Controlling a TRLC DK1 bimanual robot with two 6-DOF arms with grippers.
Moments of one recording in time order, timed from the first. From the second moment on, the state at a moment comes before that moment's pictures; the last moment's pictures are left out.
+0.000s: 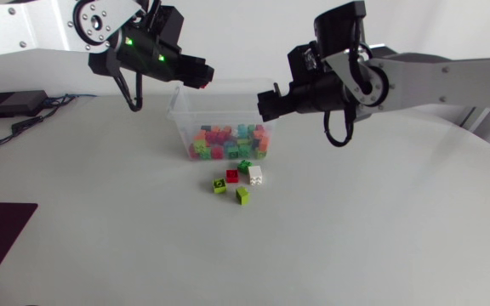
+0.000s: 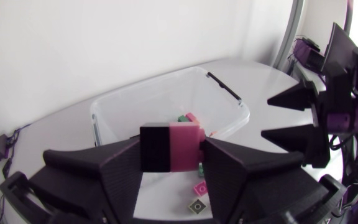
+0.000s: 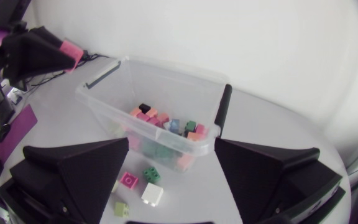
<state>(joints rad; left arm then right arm) -0.36 1.78 1.59 -0.44 0.10 0.07 0.44 1.71 1.26 -0.11 -0.03 0.00</state>
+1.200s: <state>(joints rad) -0.36 2.01 1.73 -0.20 0.08 0.04 0.48 1.81 1.12 -0.22 -0.03 -0.06</state>
